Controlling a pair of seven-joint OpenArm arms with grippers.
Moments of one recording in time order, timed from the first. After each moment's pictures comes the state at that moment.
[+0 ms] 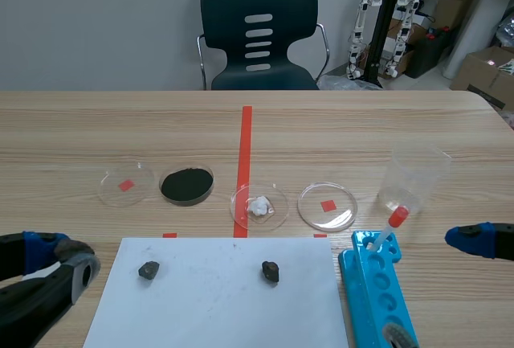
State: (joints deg) left arm 65.5 -36.4 -6.3 130.2 -21.3 -11.0 -3.5; right arm -65.5 37.2 10.8 118.5 3.7 22.3 24.1
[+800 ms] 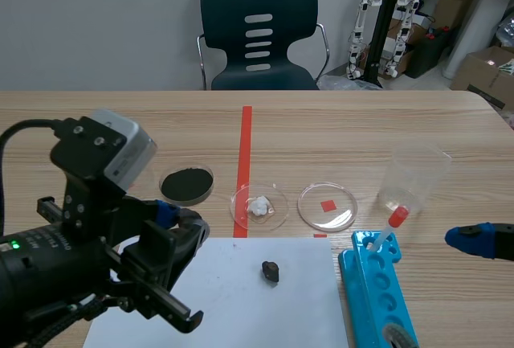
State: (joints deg) left arm 27.7 -34.3 24.2 120.5 -19.1 1.9 18.8; right arm -65.5 37.2 10.8 118.5 3.7 22.3 24.1
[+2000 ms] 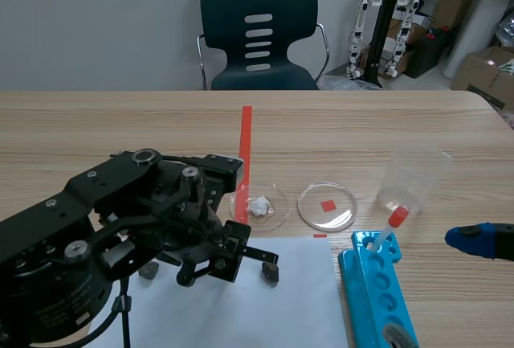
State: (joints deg) left arm -8.3 -12.0 40.5 84.4 -19.0 21.2 59.6; right arm -65.5 37.2 10.8 118.5 3.7 22.3 24.1
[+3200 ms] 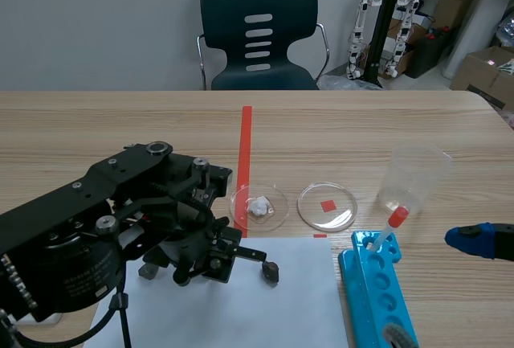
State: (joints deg) left arm -12.5 -10.3 40.5 76.6 -18.8 23.6 64.8; right arm -65.5 37.2 10.8 118.5 3.7 22.3 24.1
